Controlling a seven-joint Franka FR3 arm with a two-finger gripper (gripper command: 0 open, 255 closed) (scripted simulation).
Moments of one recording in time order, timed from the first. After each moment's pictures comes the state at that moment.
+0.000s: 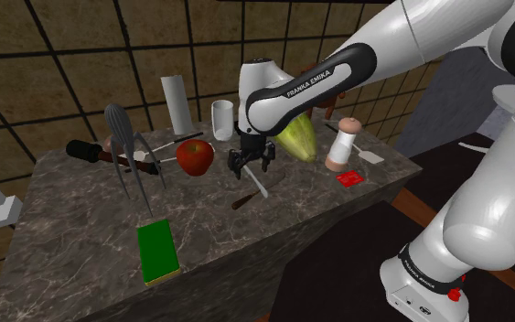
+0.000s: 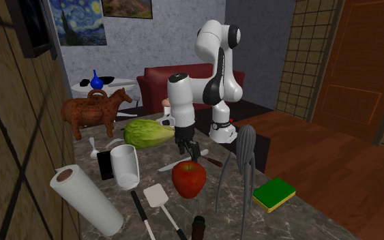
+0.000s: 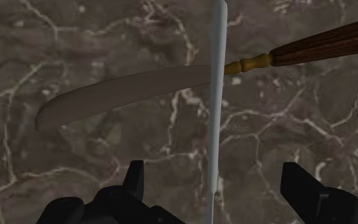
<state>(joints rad) 0.09 0.11 0.30 -2.20 0.07 2.25 0.52</state>
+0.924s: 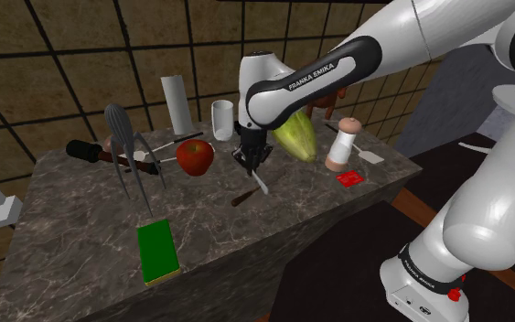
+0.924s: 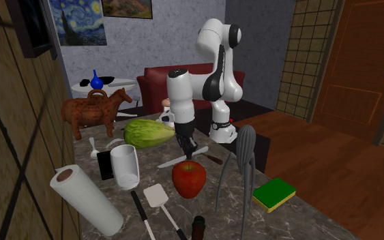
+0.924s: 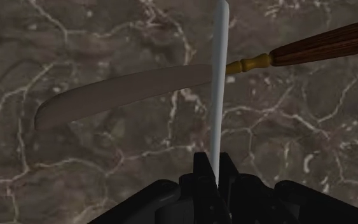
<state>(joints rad) 0.09 0.09 0.30 -2.18 0.07 2.22 0.51</state>
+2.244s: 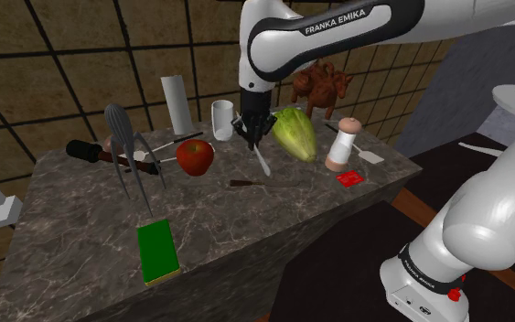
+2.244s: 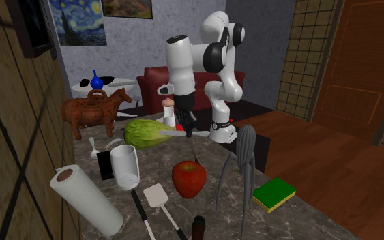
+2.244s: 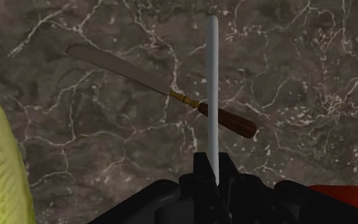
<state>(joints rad) 0.08 -0.03 0.30 -2.04 0.10 1.96 0.51</state>
